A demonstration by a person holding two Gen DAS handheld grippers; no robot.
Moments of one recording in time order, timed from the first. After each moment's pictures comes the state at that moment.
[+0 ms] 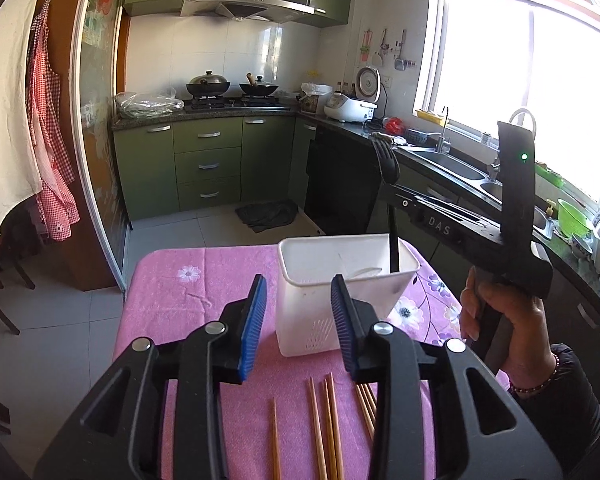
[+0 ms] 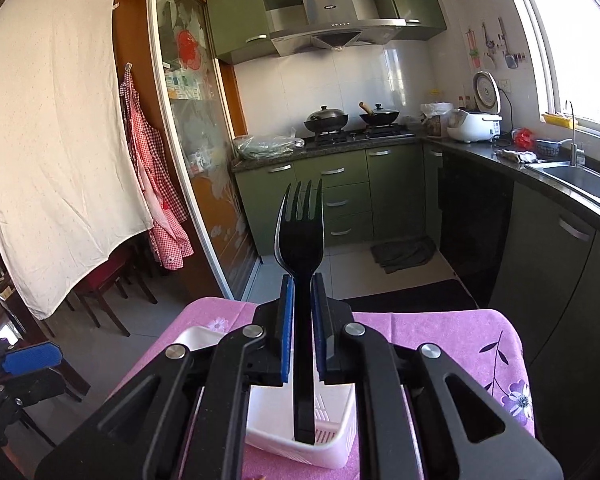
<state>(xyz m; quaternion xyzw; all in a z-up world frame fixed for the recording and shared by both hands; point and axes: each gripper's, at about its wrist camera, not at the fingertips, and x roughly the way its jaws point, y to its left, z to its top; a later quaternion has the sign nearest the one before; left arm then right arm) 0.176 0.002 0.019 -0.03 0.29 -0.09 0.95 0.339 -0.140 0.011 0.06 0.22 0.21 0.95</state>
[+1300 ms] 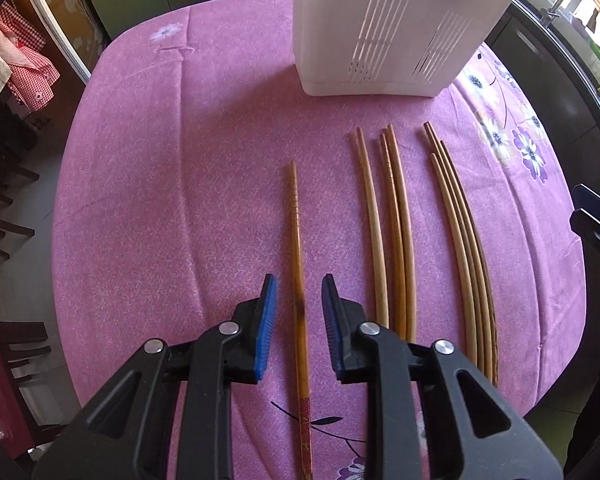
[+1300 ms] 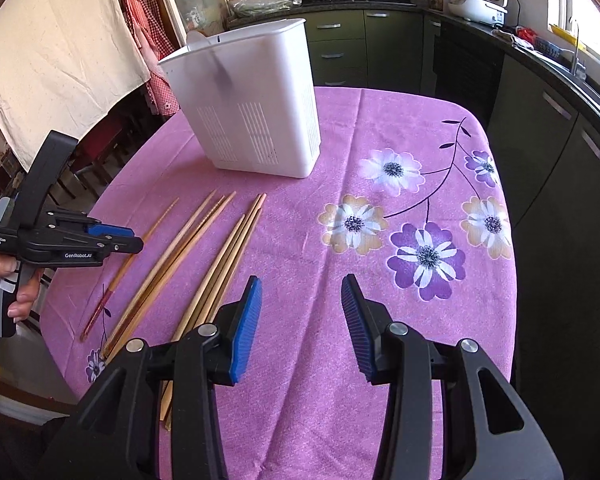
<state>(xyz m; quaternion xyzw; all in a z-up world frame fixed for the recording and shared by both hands) 0.190 0.001 -0.141 0.03 0.61 -0.06 0.79 0.181 -0.212 -0.107 -0.02 0.46 0.21 0.86</state>
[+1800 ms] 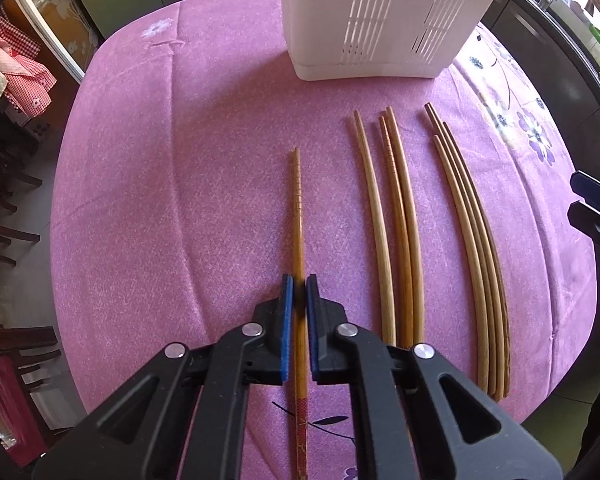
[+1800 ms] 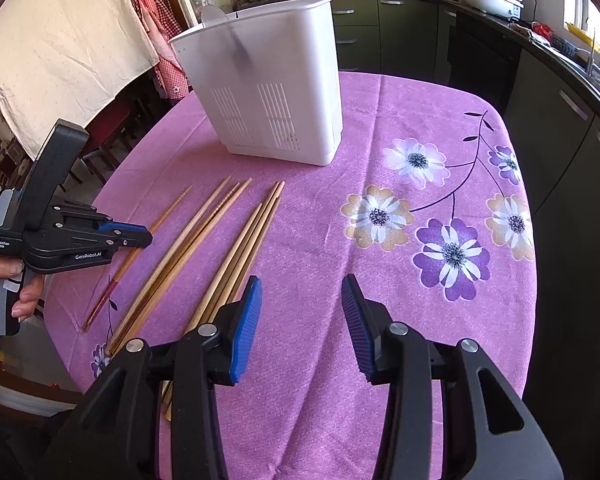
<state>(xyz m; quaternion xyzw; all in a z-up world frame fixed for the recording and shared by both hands) 0.188 -0.008 -0.148 0.05 0.62 -0.06 0.78 0.192 -0.193 -0.111 -0.03 0.49 0.23 0.84</state>
